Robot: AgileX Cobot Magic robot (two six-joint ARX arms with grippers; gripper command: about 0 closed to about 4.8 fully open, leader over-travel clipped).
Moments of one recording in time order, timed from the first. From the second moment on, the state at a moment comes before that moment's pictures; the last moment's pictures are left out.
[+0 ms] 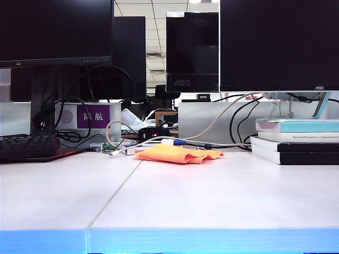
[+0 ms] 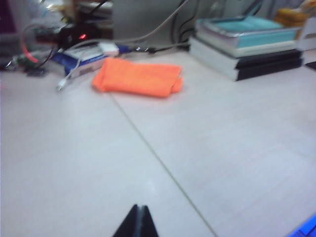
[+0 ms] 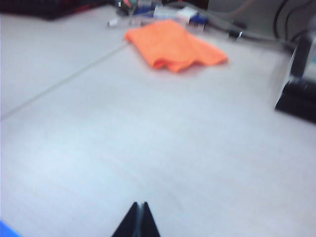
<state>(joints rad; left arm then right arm) -0.41 0.09 0.19 -0.26 0.15 -0.02 0.43 0.04 0.13 -0.34 -0.06 -0.08</state>
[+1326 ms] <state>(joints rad) -0.24 0.00 0.01 -0.14 0.05 -0.02 0.43 0.00 0.06 -0.35 -0.06 -0.07</state>
